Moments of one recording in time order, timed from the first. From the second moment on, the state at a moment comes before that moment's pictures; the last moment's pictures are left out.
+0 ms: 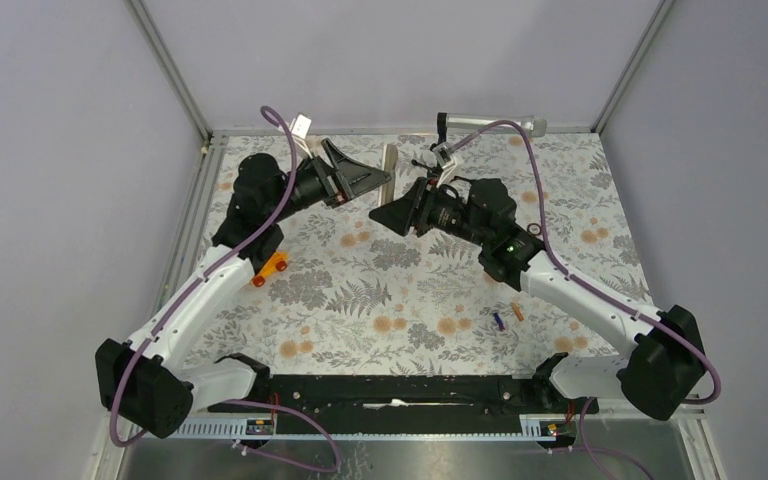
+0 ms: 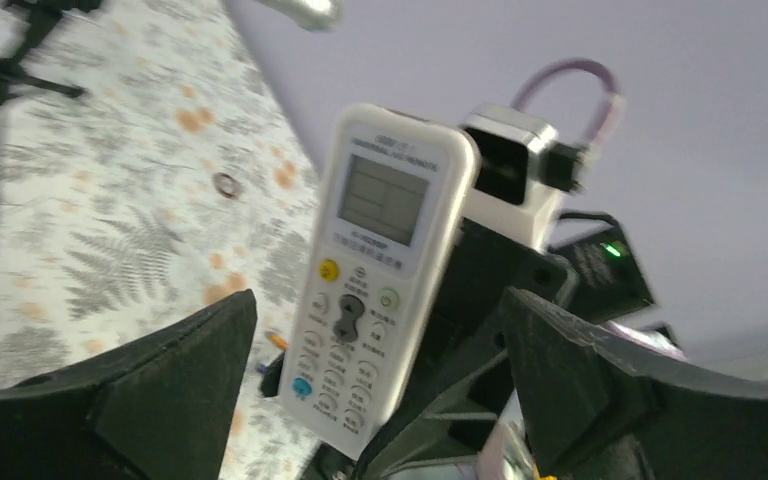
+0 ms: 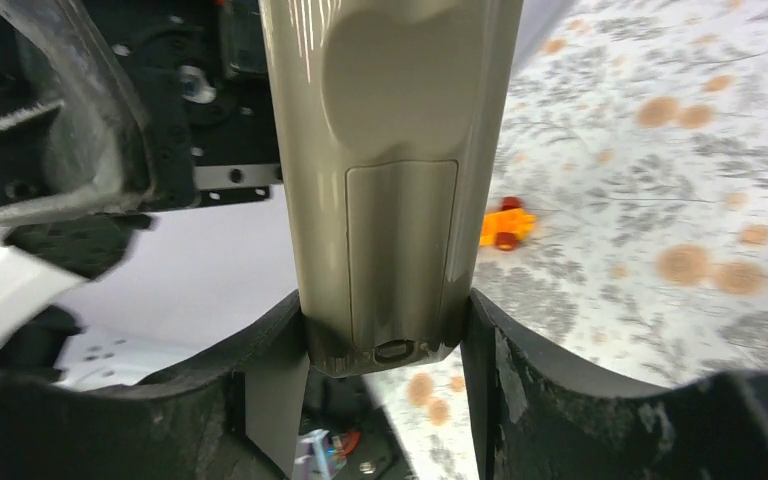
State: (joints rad) left arm -0.42 1.18 1.04 0.21 0.62 -1.01; right arm 0.71 1.28 0.95 0.33 -0.40 0.79
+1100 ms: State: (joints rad) left arm -0.54 1.34 1.31 -0.37 0.21 -0.69; right arm 0.85 1.38 1.12 -0.15 0.00 0.41
